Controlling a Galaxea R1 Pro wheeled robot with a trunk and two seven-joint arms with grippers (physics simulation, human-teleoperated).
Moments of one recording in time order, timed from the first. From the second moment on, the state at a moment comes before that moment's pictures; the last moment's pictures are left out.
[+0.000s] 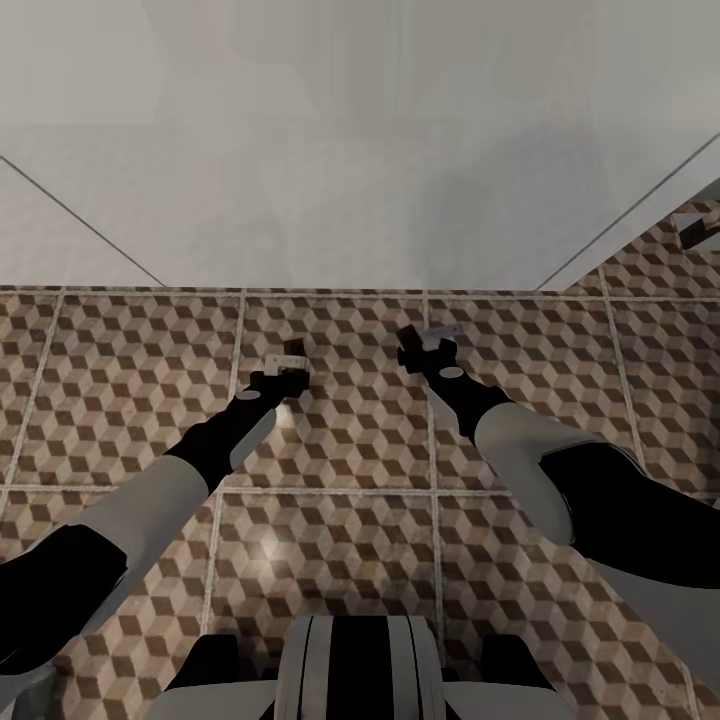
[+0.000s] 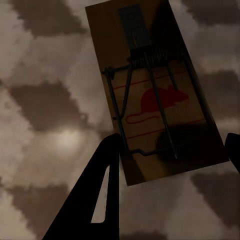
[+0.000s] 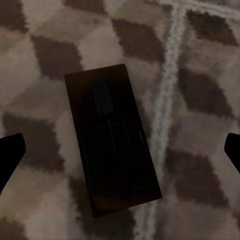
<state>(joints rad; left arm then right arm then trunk) -1.17 0.04 -0.62 -0.60 0.53 0.17 0.25 -1.43 0.15 0.21 -0.06 0.02 -0.13 -0.13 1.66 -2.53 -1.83</state>
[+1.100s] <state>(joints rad) -1.17 0.05 -0.62 -0.59 0.53 0.11 0.25 -1.43 0.15 0.21 -0.05 0.02 -0.14 -0.13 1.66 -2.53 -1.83</state>
